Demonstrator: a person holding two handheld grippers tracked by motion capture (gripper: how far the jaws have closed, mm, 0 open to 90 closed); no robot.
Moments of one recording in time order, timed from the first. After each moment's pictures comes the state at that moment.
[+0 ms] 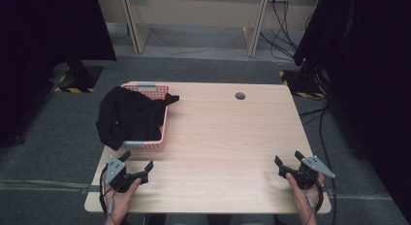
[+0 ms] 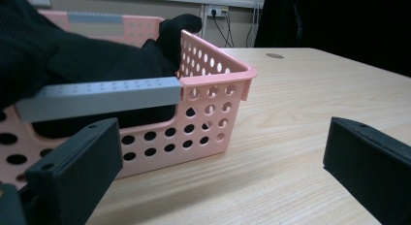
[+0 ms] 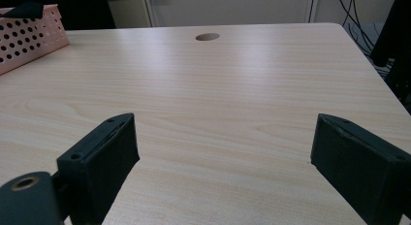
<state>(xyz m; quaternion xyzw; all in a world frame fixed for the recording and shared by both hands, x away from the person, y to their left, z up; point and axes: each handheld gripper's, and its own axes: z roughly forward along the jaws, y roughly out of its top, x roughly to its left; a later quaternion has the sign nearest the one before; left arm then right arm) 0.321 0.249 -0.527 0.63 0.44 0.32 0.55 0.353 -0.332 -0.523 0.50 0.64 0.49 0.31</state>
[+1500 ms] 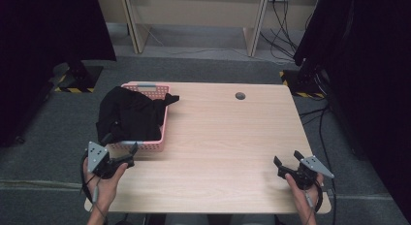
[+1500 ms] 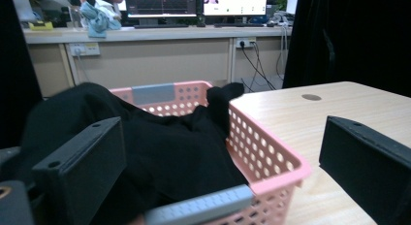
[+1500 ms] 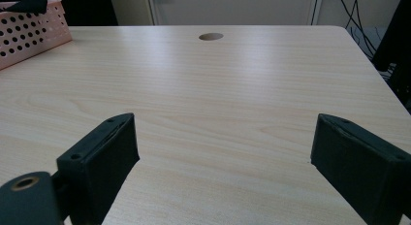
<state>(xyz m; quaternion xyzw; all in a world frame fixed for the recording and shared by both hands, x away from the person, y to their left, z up) 0.337 0.286 -0.461 0.59 0.44 0.40 0.55 0.353 -0.329 -0.523 0.50 0.65 0.49 0.31</state>
